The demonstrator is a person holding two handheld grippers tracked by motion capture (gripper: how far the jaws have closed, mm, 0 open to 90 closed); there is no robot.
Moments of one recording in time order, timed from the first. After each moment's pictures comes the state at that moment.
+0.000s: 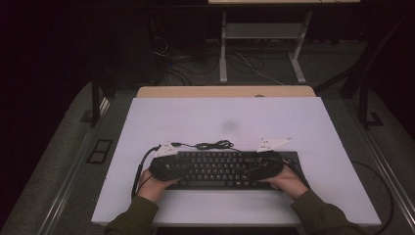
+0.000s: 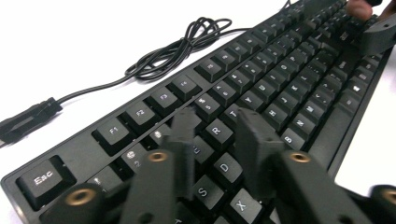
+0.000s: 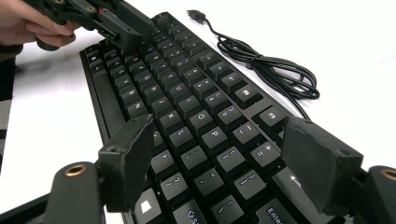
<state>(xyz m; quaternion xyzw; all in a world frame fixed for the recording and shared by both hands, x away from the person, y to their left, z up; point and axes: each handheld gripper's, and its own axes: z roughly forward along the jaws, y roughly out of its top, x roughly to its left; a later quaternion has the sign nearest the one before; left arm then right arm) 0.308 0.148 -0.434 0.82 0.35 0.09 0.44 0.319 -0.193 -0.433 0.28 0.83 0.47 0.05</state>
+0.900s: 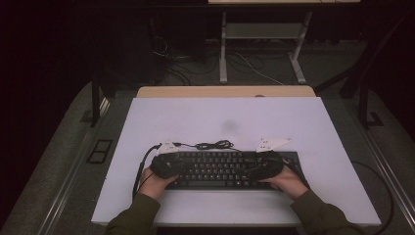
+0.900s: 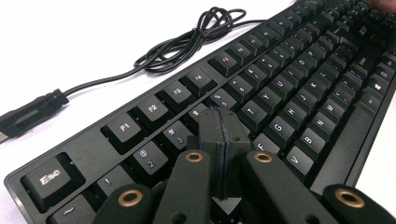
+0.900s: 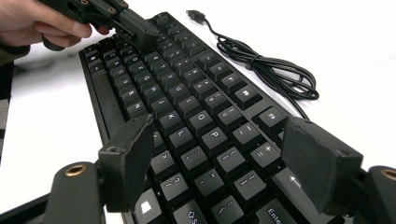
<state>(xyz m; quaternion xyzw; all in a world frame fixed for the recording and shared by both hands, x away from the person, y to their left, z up) 0.316 0.146 -0.440 0.83 0.36 0.08 0.42 0.318 -0.192 -0.432 0.28 0.83 0.47 0.05</state>
